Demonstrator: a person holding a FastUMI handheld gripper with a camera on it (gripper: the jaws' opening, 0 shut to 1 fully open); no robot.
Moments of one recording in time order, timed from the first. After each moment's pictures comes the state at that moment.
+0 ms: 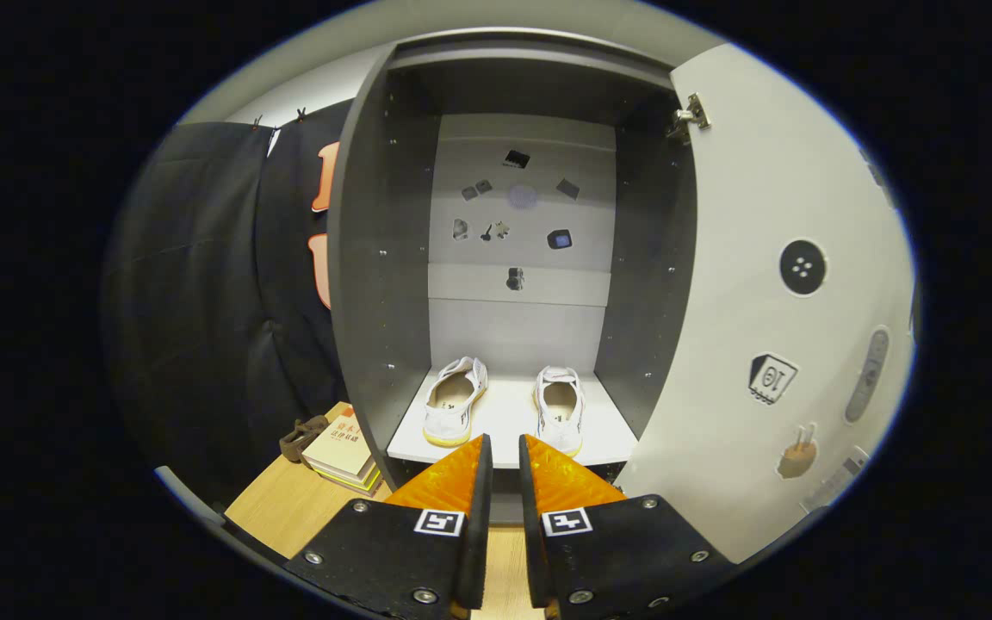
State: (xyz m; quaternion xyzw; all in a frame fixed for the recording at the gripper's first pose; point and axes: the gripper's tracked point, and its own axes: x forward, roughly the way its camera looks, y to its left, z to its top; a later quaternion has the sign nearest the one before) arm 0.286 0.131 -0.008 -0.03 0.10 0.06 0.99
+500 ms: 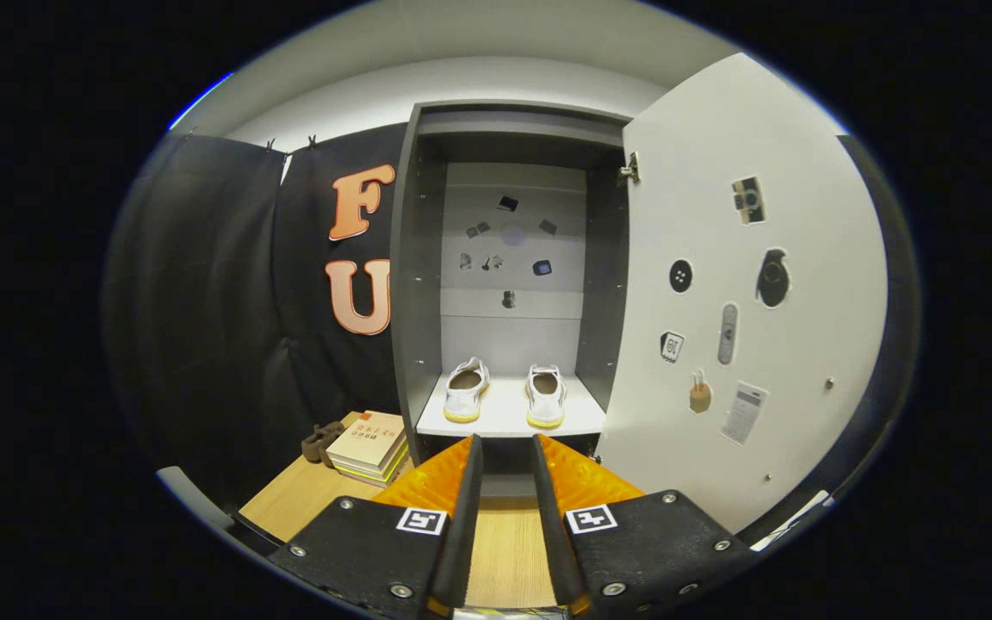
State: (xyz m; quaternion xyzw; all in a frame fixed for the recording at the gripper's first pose) arm 0.163 0.115 0.000 -0.01 0.05 0.04 1.00
